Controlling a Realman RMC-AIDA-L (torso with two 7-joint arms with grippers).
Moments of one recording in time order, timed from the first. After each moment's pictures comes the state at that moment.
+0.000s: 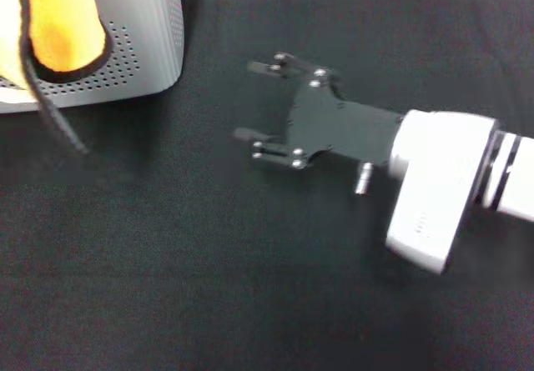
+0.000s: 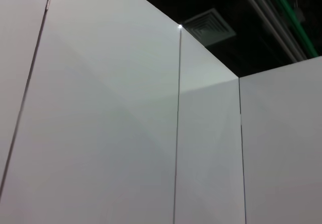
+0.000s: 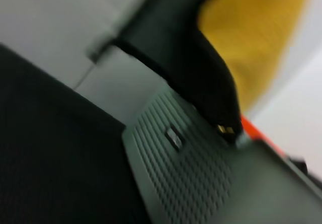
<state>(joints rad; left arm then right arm) -0.25 -2.06 0.52 1.22 1.17 1.76 -1.72 0.46 2.03 -2.03 -0.92 2.45 0.72 -2.94</state>
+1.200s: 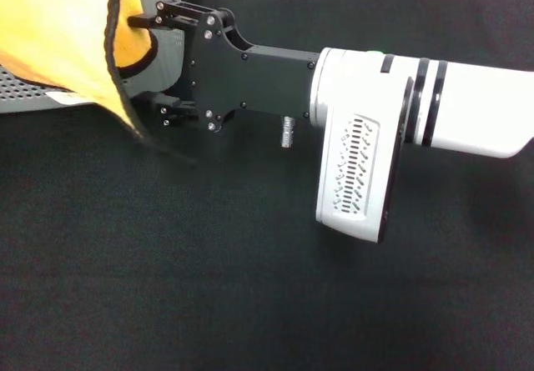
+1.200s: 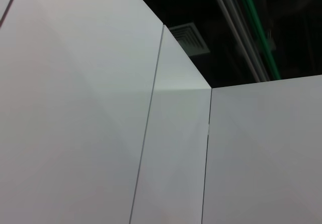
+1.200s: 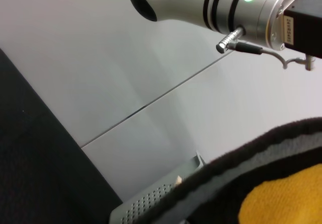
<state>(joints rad) -0.35 -2.05 0.59 1.06 1.18 1.78 -1.72 0.67 2.03 -2.08 -1.00 2.42 0.67 -2.99</state>
